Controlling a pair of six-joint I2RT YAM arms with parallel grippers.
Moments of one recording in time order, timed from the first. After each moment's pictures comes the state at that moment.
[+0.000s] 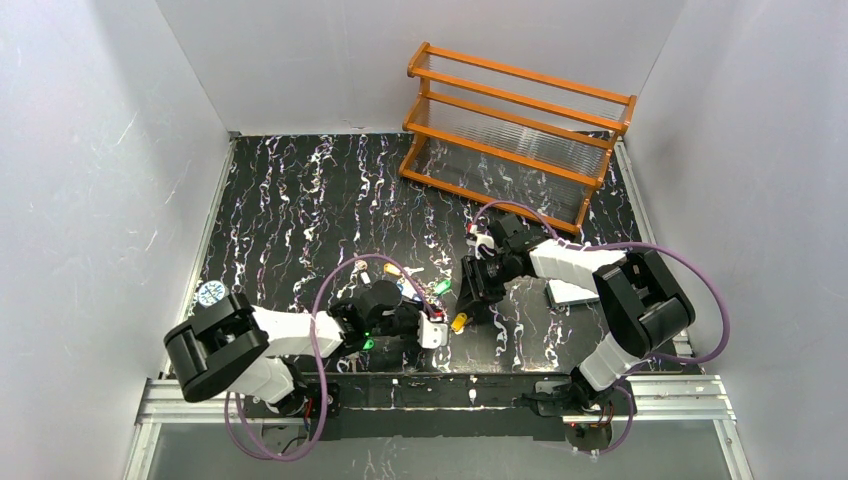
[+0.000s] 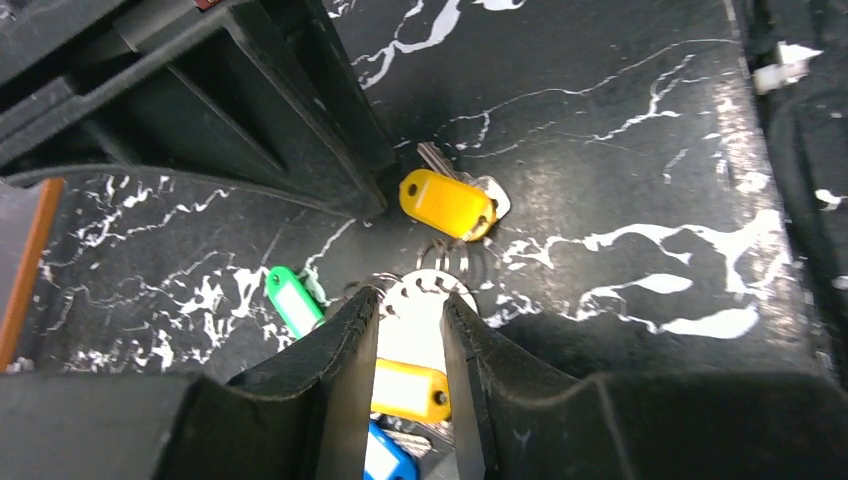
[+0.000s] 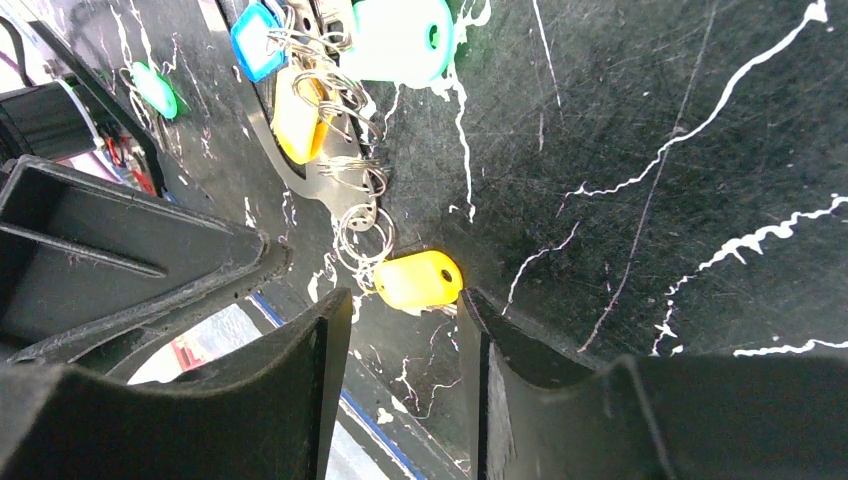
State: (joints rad) left arm -1.00 1.35 0.35 0.52 0.34 0.73; right arm 0.57 1.61 0.81 -0.37 -0.64 0.36
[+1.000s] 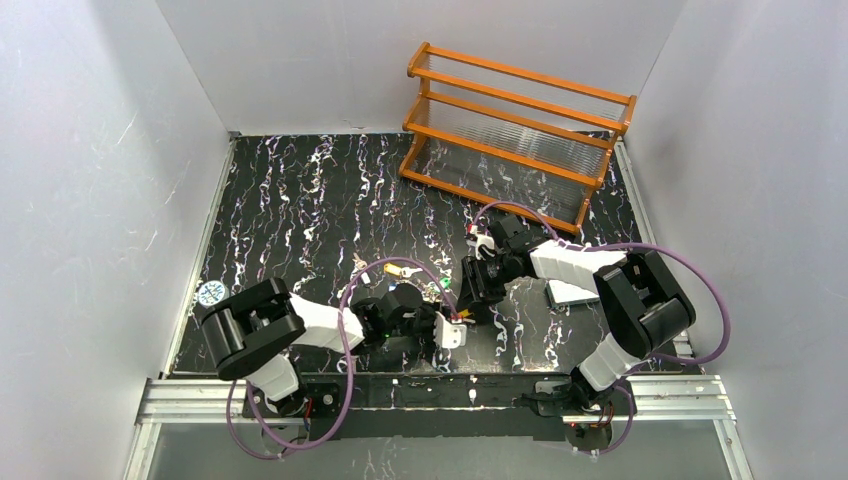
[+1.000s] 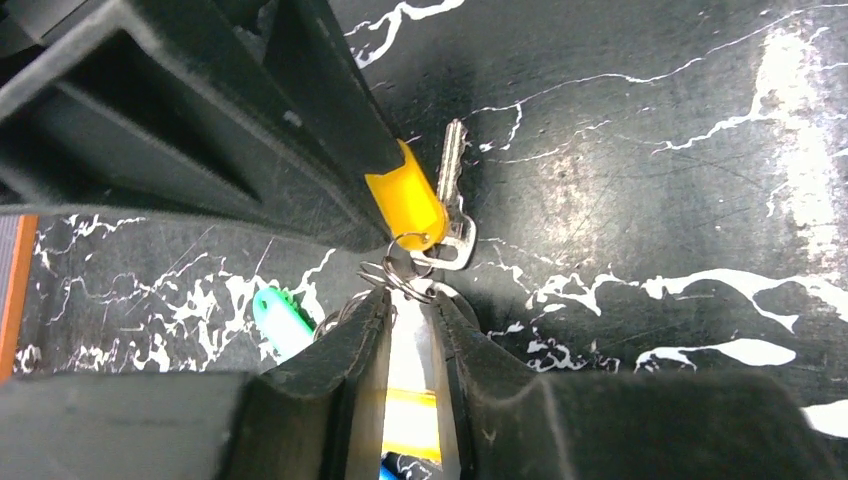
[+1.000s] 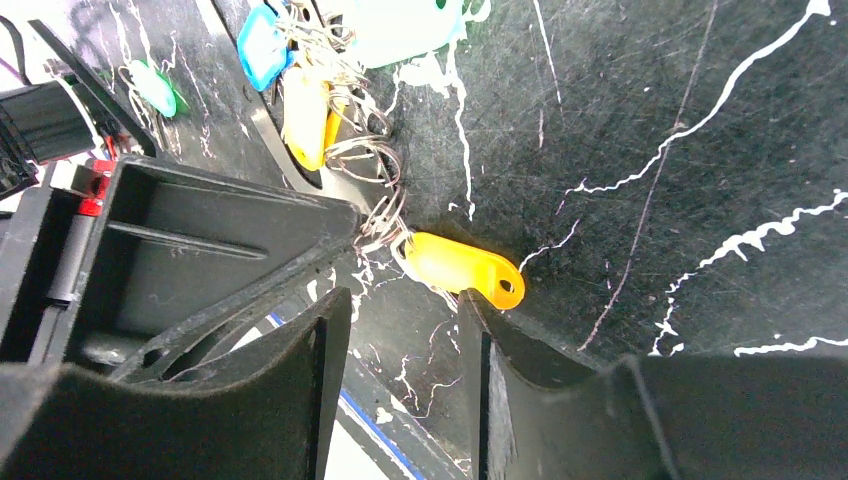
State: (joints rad) left arm -1.07 1.57 0.46 0.56 0.18 0.79; right arm 0.57 1.60 0.81 -0.36 -0.64 0.36
